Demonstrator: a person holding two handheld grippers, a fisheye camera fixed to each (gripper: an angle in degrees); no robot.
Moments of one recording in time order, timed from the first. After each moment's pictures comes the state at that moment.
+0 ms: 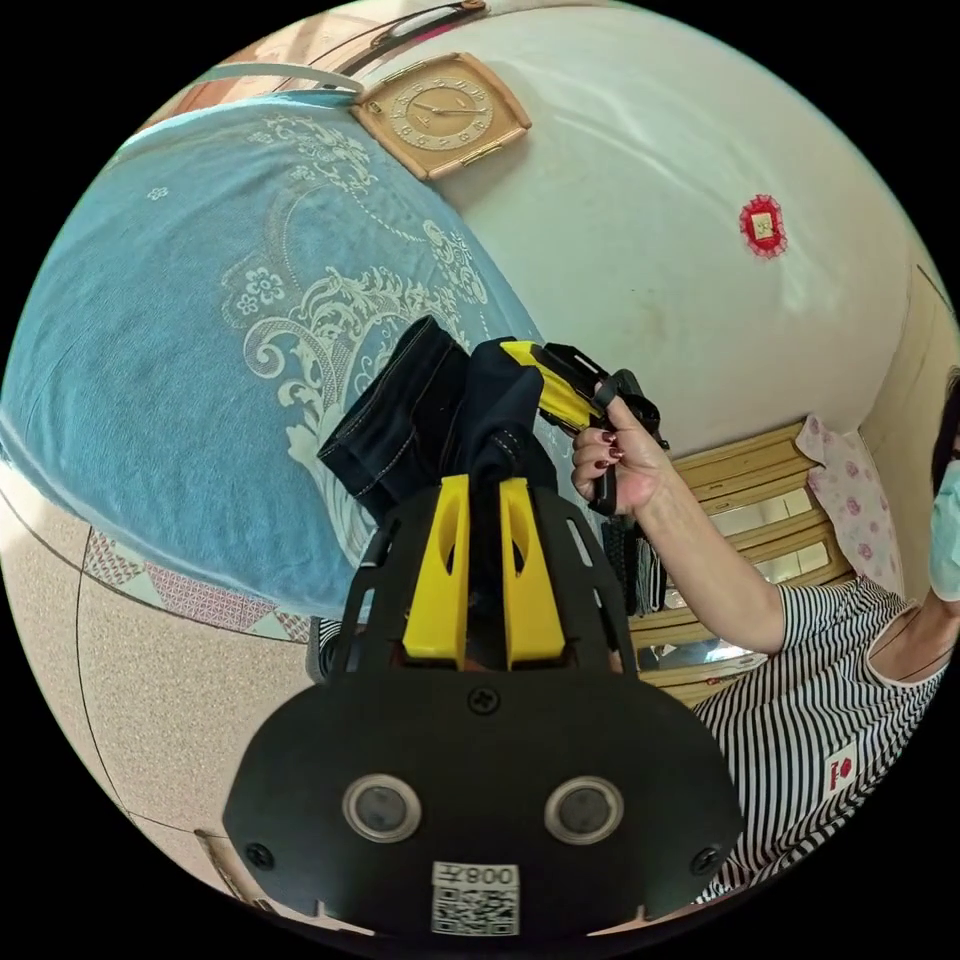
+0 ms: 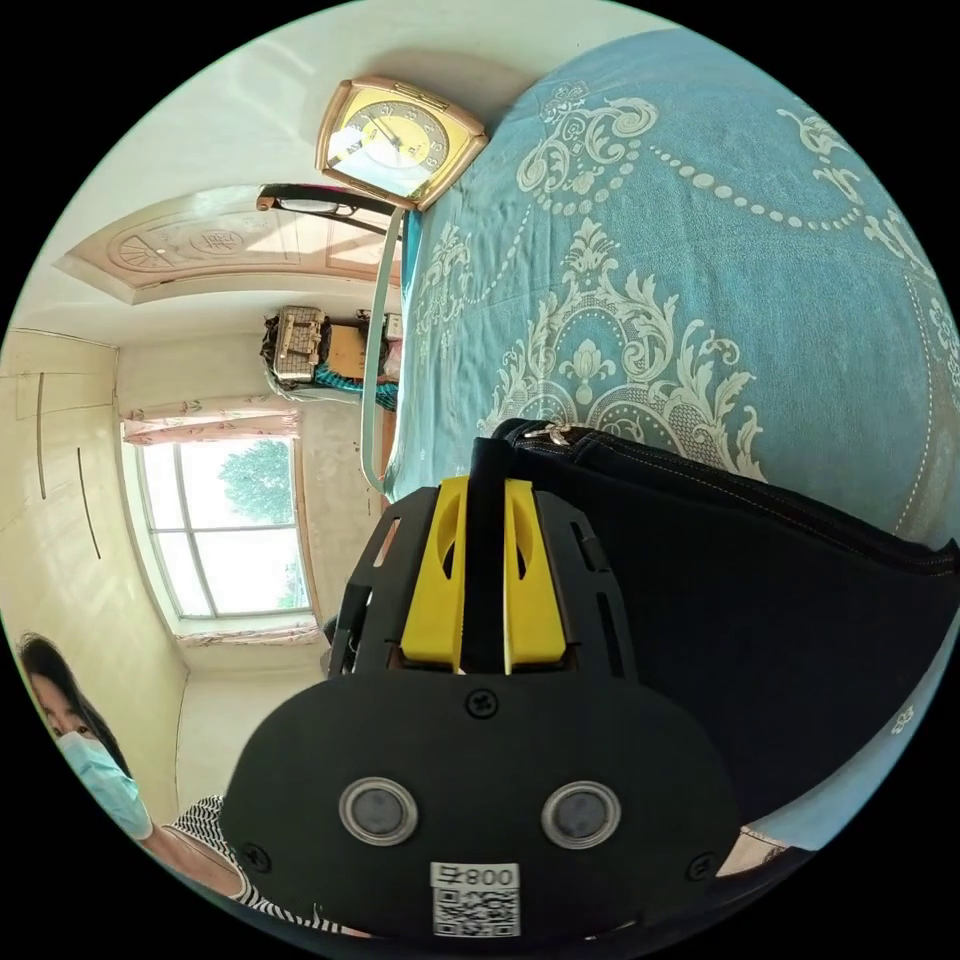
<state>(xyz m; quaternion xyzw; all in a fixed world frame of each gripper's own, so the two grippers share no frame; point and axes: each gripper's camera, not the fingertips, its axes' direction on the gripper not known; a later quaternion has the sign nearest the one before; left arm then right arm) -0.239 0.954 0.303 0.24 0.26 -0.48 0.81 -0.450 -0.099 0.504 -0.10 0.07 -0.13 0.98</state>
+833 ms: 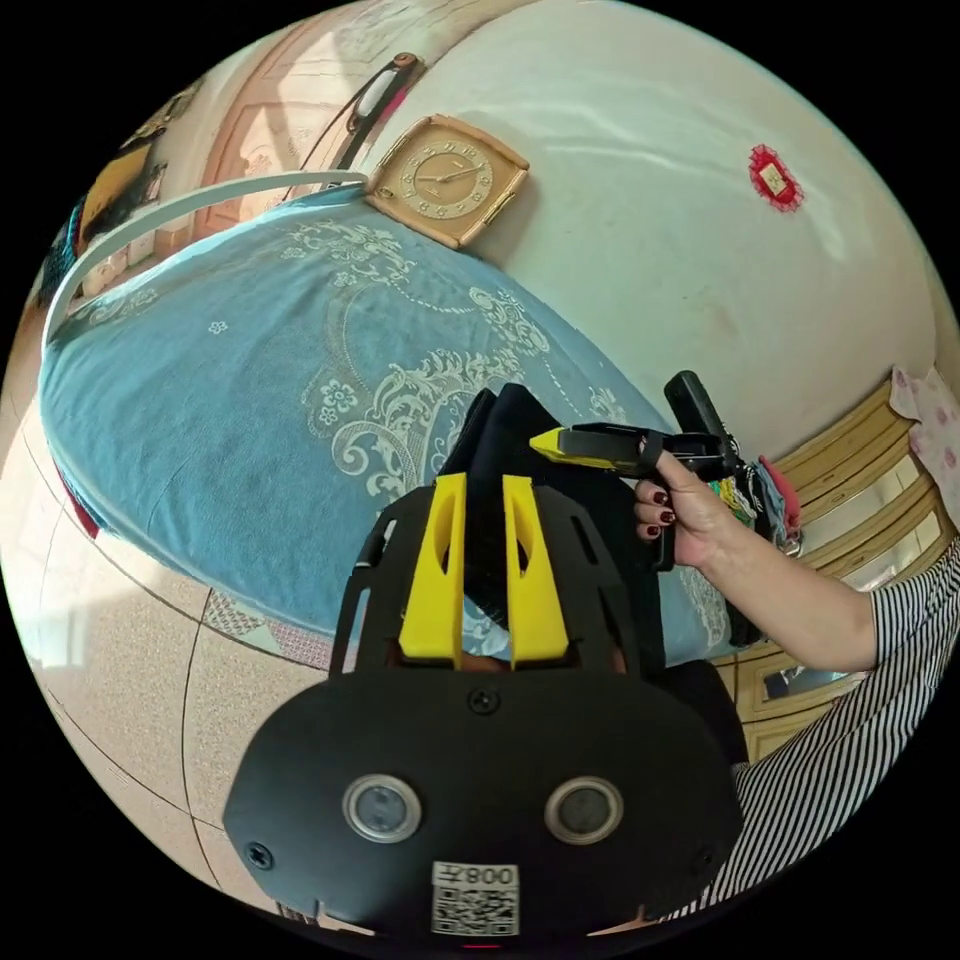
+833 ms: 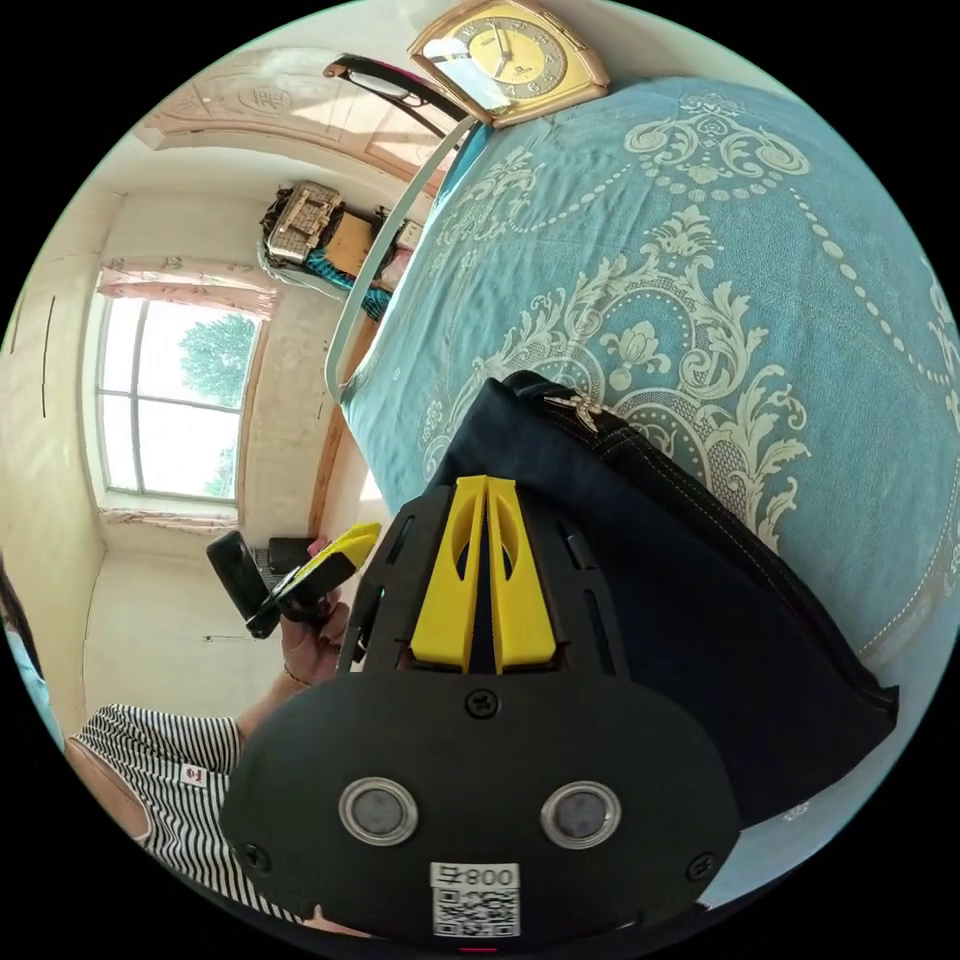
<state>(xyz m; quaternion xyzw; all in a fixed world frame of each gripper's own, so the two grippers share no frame) -0.159 0.972 0.329 -0.03 0.15 -0.47 0.87 -0.524 -0.078 0.596 -0.18 0.15 -0.28 0.93</state>
